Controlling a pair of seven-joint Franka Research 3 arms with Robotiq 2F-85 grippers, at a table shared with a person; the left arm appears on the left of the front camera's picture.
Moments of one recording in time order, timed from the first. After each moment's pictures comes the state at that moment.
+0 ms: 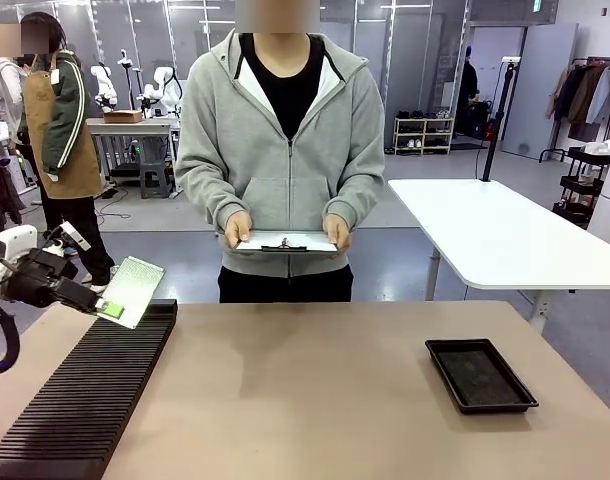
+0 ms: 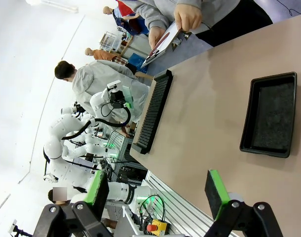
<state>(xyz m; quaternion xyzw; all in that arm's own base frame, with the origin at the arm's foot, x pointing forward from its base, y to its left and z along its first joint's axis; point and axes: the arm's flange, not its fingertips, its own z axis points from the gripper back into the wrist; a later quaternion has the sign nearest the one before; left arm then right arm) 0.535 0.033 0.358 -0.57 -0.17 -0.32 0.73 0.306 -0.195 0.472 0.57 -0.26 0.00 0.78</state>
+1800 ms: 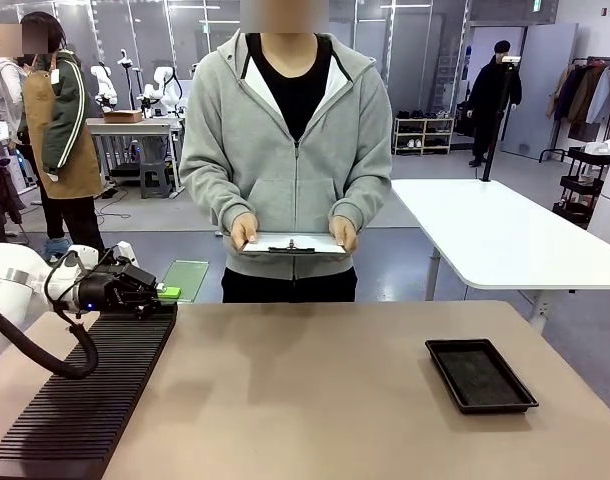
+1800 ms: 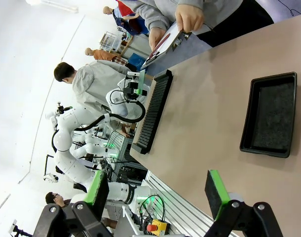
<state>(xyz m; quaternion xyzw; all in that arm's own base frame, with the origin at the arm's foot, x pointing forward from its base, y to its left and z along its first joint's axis) 0.591 -0.039 0.309 -0.70 -0.07 -0.12 0.70 0.306 -0.195 0.472 0.57 -0.26 0.00 0.78</state>
